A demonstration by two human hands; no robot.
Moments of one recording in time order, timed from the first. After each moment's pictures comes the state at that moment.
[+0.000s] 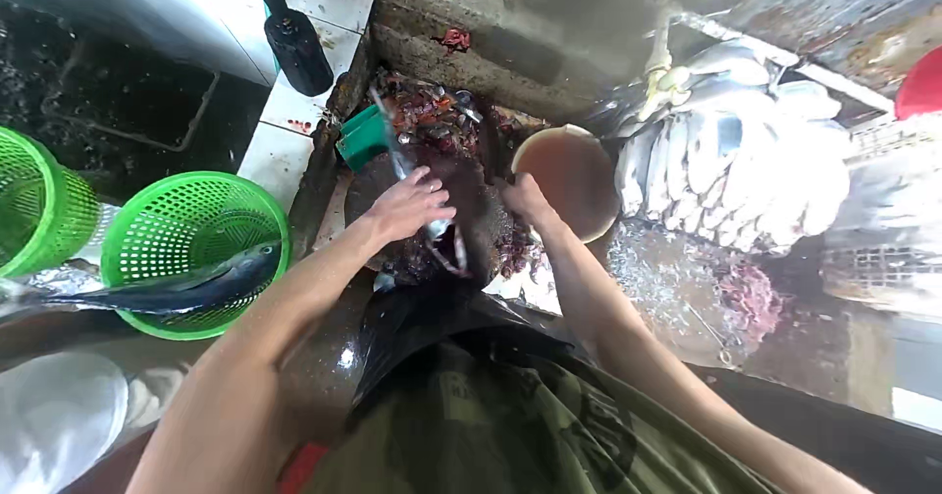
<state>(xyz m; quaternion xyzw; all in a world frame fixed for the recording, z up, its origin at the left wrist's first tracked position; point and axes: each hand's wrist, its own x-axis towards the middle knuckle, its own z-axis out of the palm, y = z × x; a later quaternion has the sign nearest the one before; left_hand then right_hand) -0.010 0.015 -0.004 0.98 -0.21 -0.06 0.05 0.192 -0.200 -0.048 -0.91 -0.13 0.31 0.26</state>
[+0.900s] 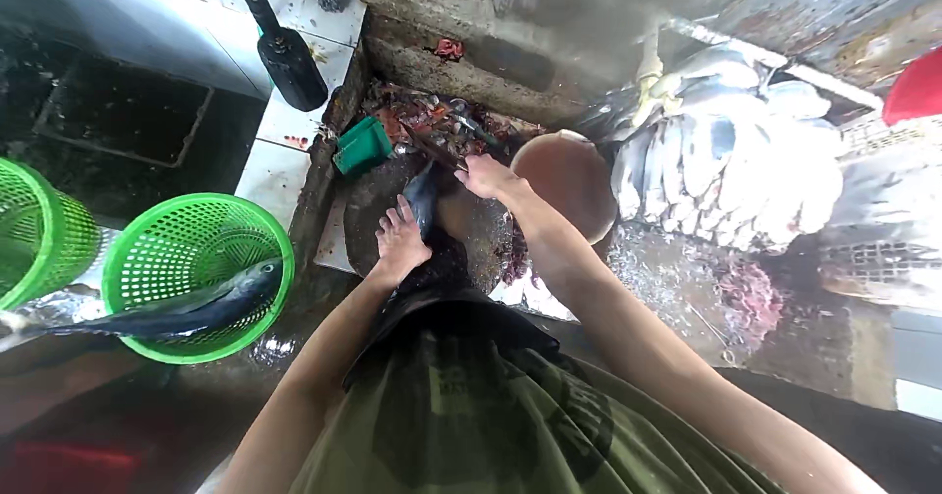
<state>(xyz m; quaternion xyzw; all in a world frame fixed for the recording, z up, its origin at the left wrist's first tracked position) -0.037 -0.038 -0.028 0.88 0.35 -0.16 0.27 0.206 -0.103 -0.028 -0.88 -0.36 0.31 -0.02</state>
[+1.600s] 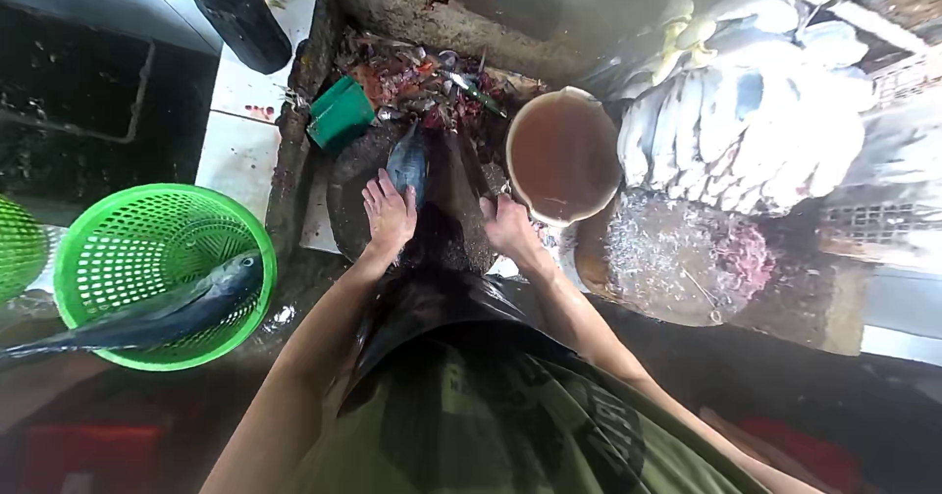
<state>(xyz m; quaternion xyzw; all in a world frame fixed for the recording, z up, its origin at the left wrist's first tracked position) -0.015 -0.017 -0.116 0.88 0.38 0.00 0.30 0.082 -0.225 -0.023 -0.93 -0.16 0.29 0.14</state>
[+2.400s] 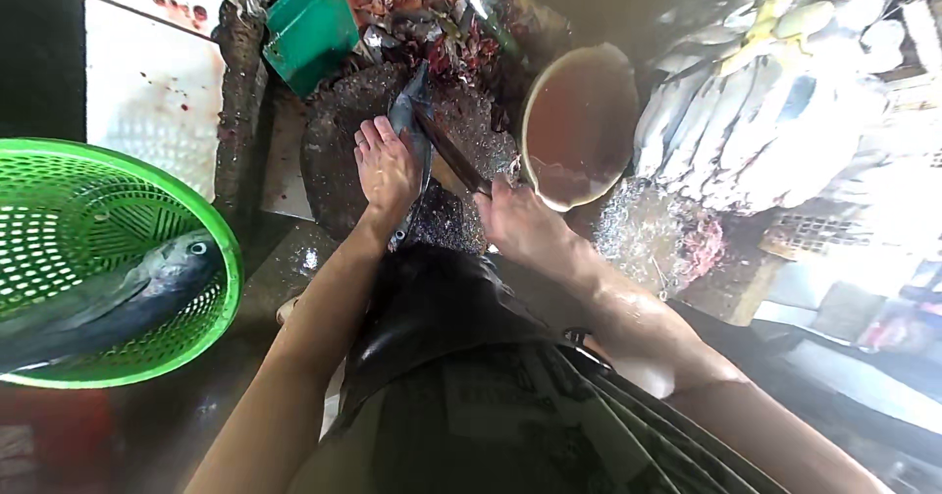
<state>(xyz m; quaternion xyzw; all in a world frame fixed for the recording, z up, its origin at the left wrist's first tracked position) 0.031 0.003 -0.111 0.86 0.42 -0.06 0.28 0.095 -0.143 0.045 -0.87 -0.29 0.37 -0.13</state>
